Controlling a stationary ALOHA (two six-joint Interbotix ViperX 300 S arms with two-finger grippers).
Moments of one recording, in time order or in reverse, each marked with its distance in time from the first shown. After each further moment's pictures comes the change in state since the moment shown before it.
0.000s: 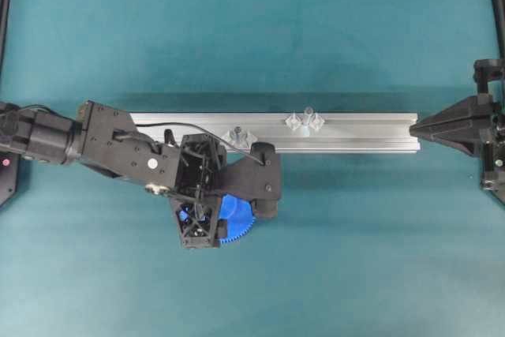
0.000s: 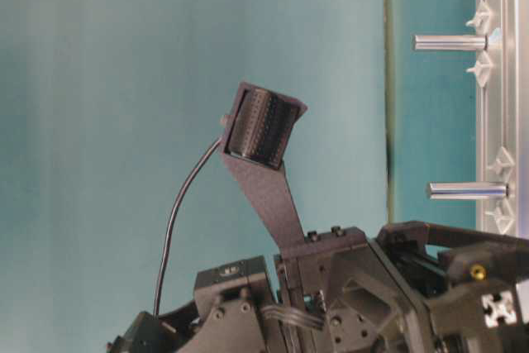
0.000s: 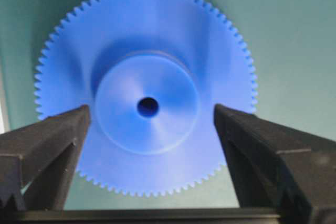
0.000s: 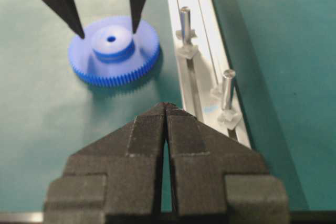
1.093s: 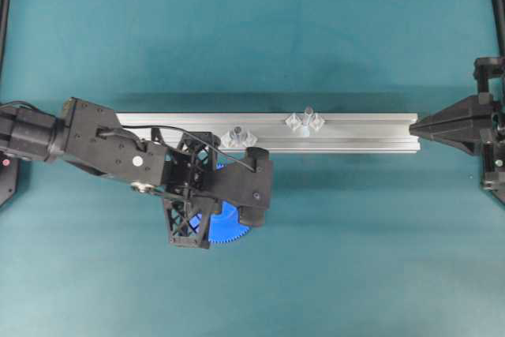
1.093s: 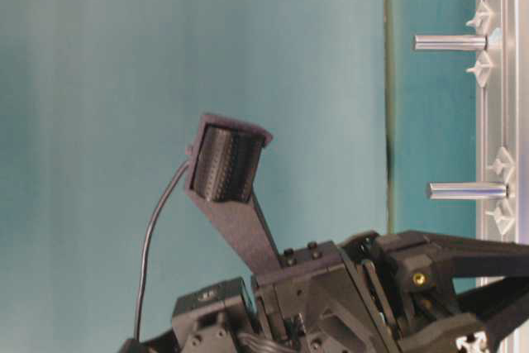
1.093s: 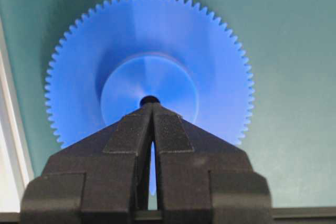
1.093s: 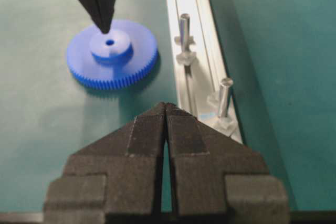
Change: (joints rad) left arm -0.006 -0.048 0.041 0.000 -0.058 0.121; right arm 0.000 0.002 -0.011 -0.002 0.000 -0.041
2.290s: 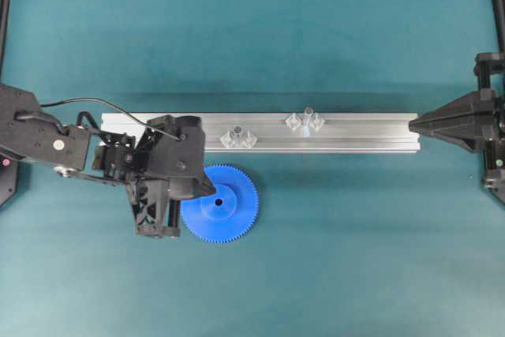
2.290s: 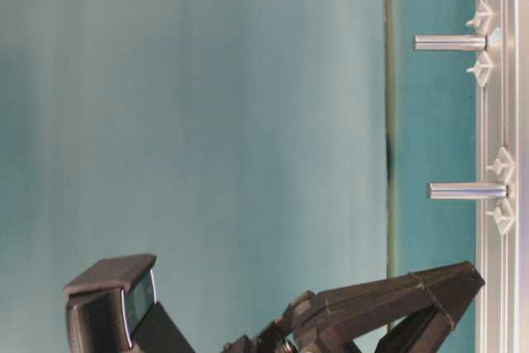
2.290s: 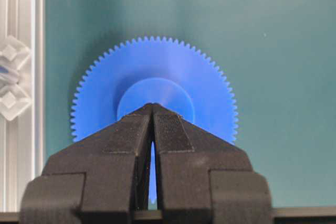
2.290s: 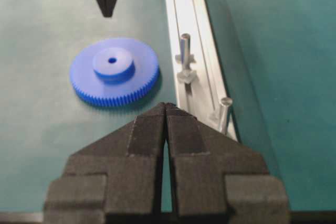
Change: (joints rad) left arm 0.015 -0.249 0.299 0.000 -0.425 -0.063; right arm 0.000 0.002 -0.029 0.000 -0.002 0.000
